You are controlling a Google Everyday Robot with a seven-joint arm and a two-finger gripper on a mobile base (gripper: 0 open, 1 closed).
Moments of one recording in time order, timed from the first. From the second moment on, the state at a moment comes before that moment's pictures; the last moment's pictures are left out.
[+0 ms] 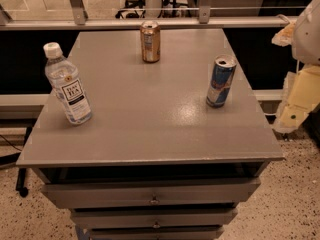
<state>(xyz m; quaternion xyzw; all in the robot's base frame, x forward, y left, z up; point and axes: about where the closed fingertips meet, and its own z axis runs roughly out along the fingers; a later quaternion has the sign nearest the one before) 0.438 -0.217 0.976 -0.60 0.78 -0.03 0.16</state>
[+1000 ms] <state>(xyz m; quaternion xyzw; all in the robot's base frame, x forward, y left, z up) 0.478 -0.224 0.960 -0.58 0.79 0.00 0.21</state>
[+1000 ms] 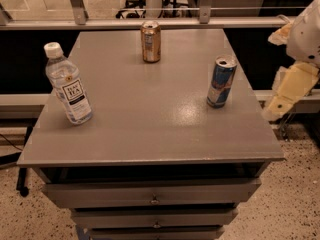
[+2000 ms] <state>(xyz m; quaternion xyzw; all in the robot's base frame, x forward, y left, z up) 0.537 -0.196 0.912 -0.49 0.80 0.16 0.32</state>
